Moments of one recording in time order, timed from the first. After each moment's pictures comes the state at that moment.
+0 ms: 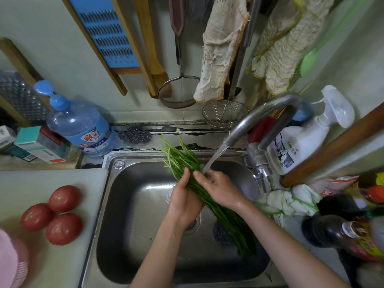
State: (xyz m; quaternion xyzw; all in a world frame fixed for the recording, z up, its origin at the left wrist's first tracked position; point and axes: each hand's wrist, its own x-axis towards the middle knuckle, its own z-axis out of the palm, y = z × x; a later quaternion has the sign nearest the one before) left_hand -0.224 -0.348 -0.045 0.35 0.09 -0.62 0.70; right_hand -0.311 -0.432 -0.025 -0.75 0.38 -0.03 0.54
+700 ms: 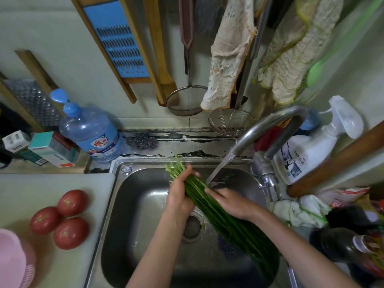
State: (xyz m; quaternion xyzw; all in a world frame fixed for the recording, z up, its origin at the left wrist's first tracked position) left_hand -0.194 -0.366 -0.044 0.38 0.11 -0.56 0.73; right_hand -0.323 -0.441 -0.030 -0.75 0.32 0.12 0.57
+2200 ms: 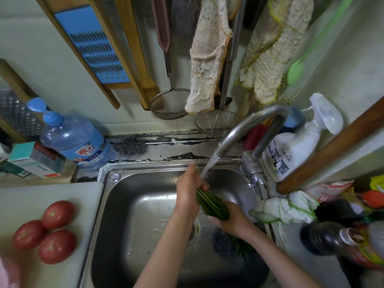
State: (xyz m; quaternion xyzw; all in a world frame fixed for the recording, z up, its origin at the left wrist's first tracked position) left_hand -0.227 -0.393 -0.022 0.57 0.02 -0.50 0.66; right_hand -0.365 -0.432 -0.081 -0.78 0.40 0.02 0.49
